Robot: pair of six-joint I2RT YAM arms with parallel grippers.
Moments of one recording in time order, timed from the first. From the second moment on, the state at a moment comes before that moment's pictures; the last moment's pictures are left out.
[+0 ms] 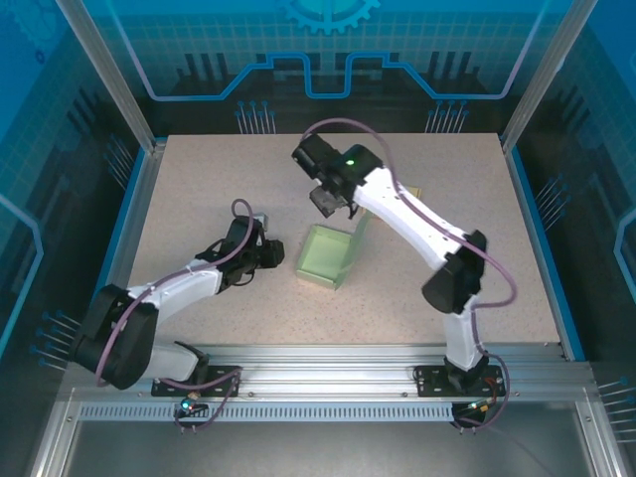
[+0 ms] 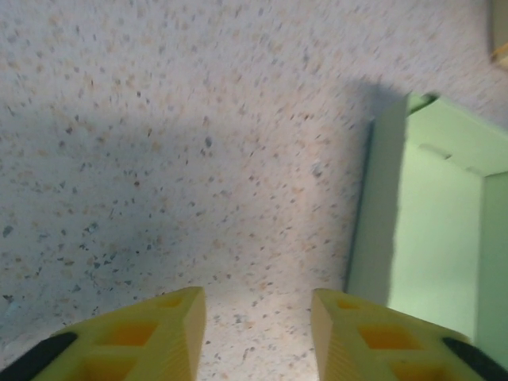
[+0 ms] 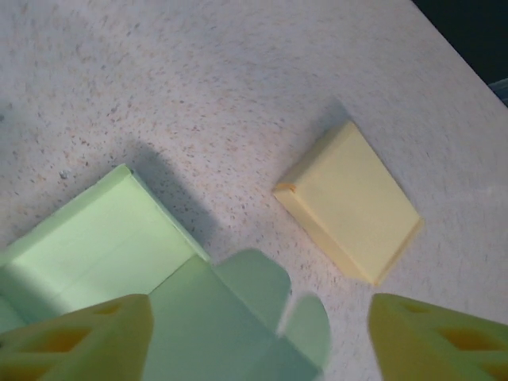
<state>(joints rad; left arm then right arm) -0.40 1.38 0.64 -0.09 0.01 -0.51 0.77 1.96 2.13 -1.31 0.47 0.10</state>
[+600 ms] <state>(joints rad) -0.40 1.55 0.64 0.02 0.15 -0.53 0.57 1.54 1.28 -1.08 0.39 0.45</state>
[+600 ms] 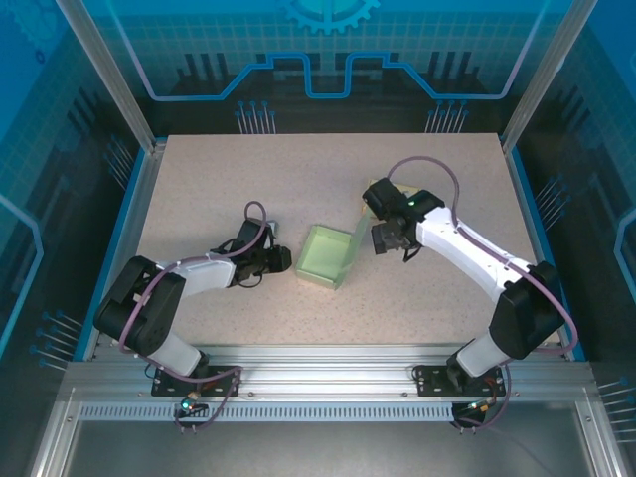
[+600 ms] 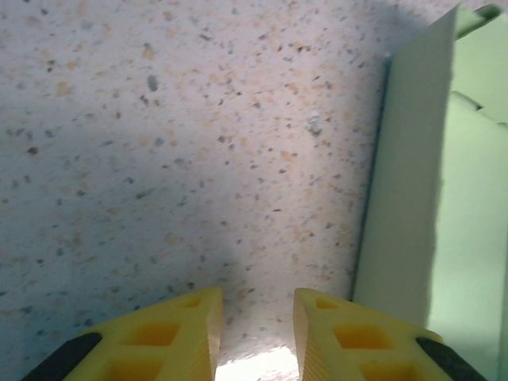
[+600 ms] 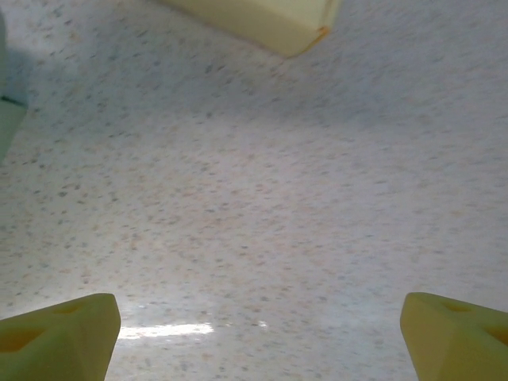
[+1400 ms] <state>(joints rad) -0.78 1.56 0.50 0.46 0.19 -0.74 0.33 1.84 1.56 -0.85 0.25 0.26</state>
